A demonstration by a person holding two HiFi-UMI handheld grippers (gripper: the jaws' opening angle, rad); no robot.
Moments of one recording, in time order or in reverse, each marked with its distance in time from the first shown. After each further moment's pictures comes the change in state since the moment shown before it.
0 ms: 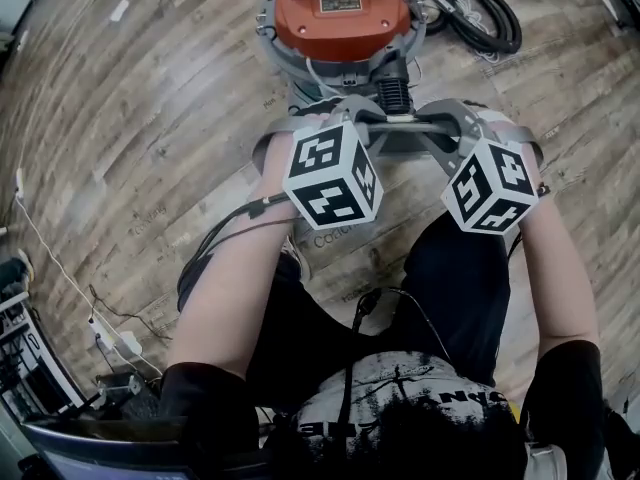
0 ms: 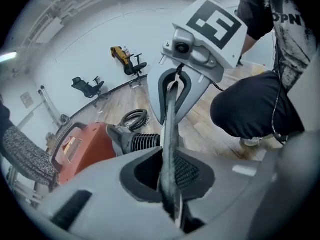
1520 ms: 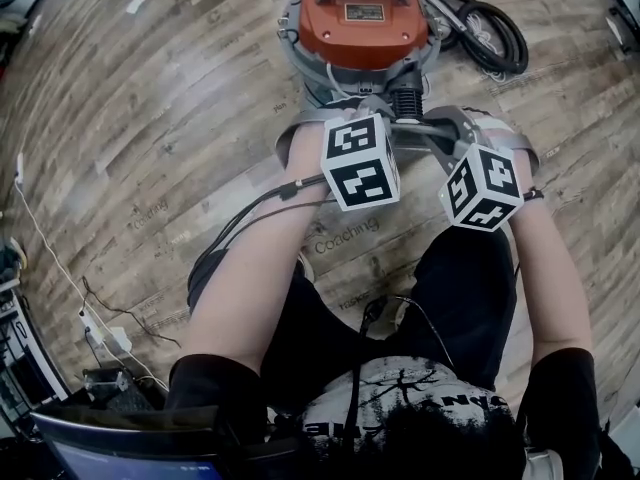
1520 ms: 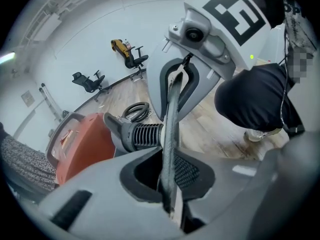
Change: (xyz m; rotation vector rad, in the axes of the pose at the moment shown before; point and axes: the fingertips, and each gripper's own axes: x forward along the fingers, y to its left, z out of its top) left arm 0.020 0.008 -0.017 -0.012 0.067 0.010; right arm 0.020 -0.003 -0.004 -0.071 0.076 -0.046
